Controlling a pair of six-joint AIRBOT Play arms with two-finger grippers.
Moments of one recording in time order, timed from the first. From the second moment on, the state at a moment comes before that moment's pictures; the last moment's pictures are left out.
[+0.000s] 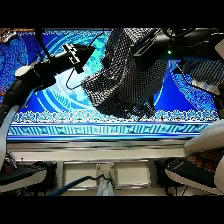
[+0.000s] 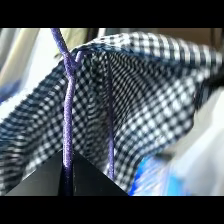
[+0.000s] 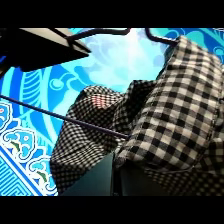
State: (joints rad) left arm -0.19 -1.35 1.17 -0.32 -0.95 0.07; right arm 0.46 -1.22 1.87 -1.32 1.34 1.24
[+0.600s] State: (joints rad) left arm -0.19 -1.66 1.17 -0.67 -1.40 0.10; right arm 0.48 -1.22 1.87 -1.13 1.51 1.24
